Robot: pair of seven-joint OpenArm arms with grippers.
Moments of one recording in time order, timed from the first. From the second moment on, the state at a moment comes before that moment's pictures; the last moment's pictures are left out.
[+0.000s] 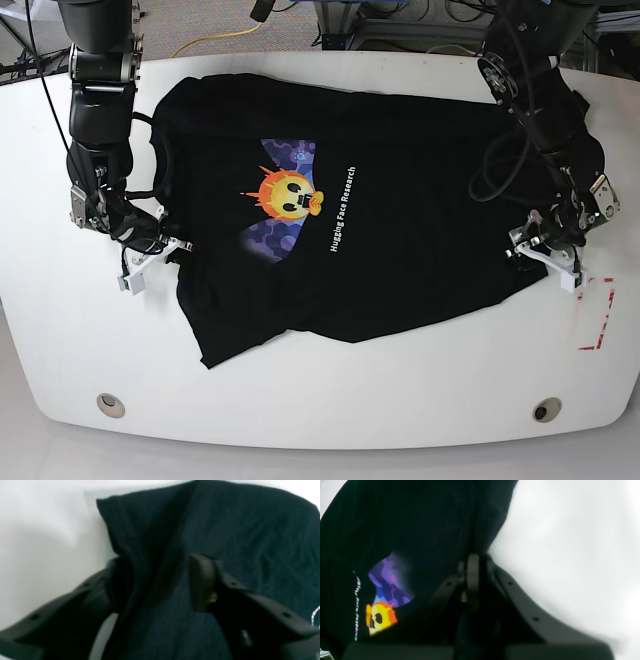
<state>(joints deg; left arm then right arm) -21.3 -9.9 -38.3 59.7 -11.6 -28.2 49.4 19.9 21.8 3.6 49.1 44.3 22.7 -44.5</state>
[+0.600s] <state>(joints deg) -21.1 -10.2 -50.0 59.2 -14.4 -35.5 51.9 19.9 21.8 3.5 49.1 44.3 22.7 -44.5</state>
